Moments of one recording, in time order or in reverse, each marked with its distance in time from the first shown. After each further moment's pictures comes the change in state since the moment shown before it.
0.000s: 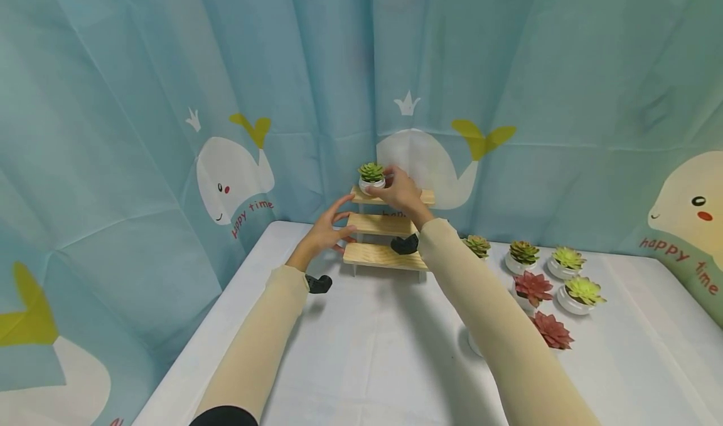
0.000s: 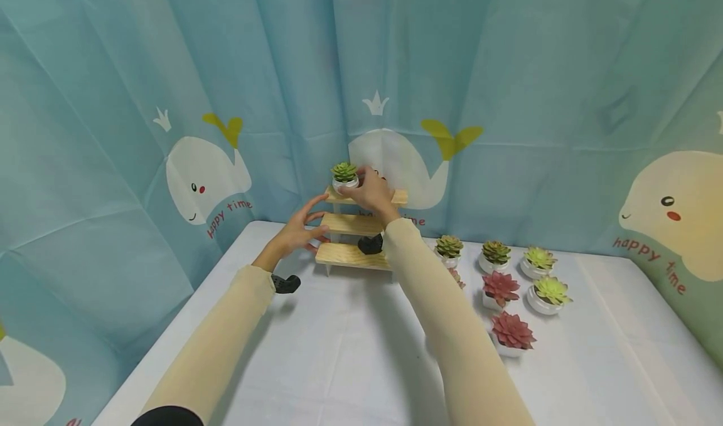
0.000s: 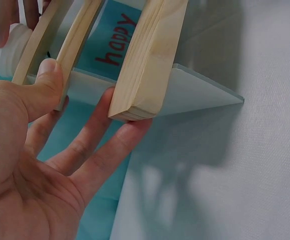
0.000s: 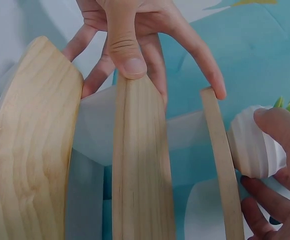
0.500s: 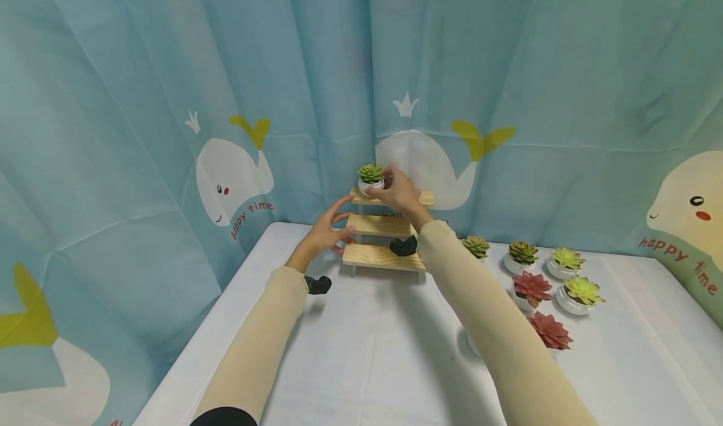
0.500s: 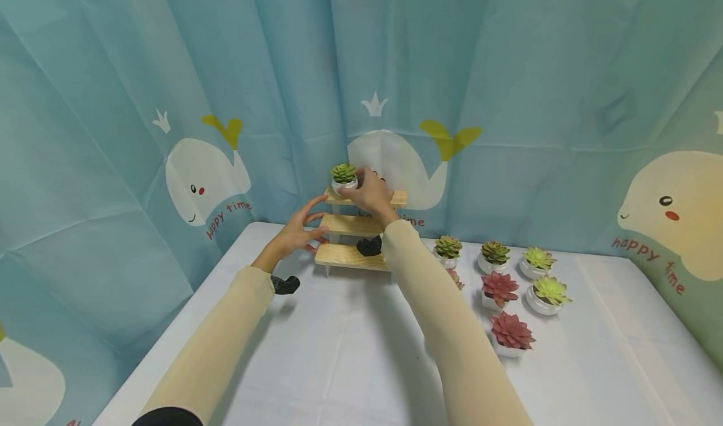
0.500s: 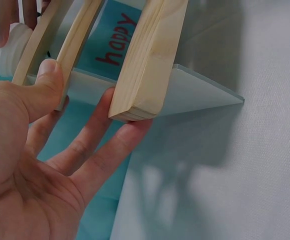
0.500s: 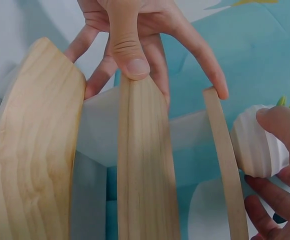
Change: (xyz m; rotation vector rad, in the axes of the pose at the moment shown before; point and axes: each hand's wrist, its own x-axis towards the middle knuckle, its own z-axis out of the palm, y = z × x) left_hand 0.000 -0.001 0.001 0.015 0.007 -0.005; right_hand -0.001 0.002 0.002 0.055 0.016 -0.018
